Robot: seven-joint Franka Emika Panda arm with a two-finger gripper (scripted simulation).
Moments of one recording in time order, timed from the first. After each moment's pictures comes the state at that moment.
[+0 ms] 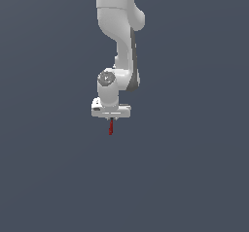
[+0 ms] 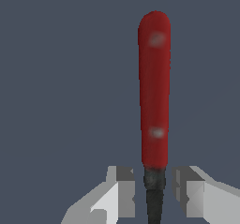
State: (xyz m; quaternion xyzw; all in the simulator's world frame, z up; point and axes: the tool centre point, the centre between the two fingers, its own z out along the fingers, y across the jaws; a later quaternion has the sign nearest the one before) arm -0.090 -0.070 0.012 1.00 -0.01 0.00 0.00
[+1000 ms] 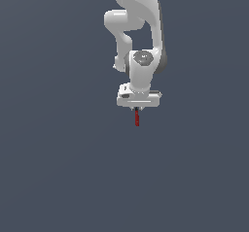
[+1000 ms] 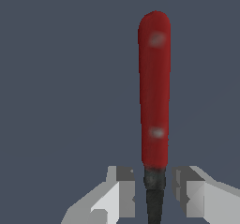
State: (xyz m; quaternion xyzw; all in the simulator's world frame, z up) arm -0.097 0.064 0.094 1.00 -0.01 0.00 0.00
